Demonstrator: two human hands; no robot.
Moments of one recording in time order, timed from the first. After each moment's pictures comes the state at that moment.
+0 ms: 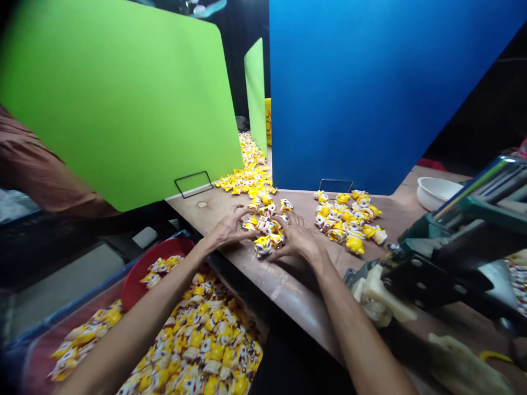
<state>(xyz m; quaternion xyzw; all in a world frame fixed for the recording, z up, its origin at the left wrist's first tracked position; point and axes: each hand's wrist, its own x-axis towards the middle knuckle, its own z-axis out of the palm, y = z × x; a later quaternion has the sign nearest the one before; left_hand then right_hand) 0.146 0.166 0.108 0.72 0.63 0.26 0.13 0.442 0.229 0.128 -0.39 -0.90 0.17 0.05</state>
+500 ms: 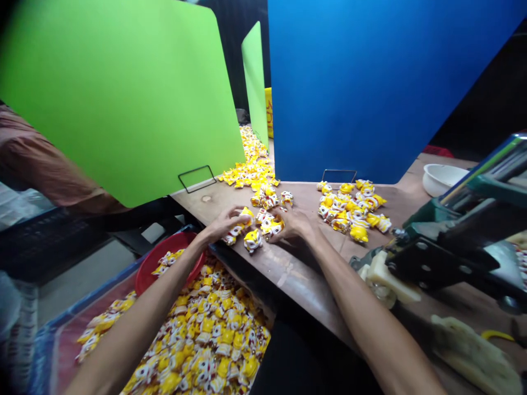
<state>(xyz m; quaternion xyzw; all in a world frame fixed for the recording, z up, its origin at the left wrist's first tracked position) 0.134 0.147 0.118 0.52 0.62 0.43 0.40 0.413 0.243 0.136 -0.38 -0.91 0.18 -0.01</state>
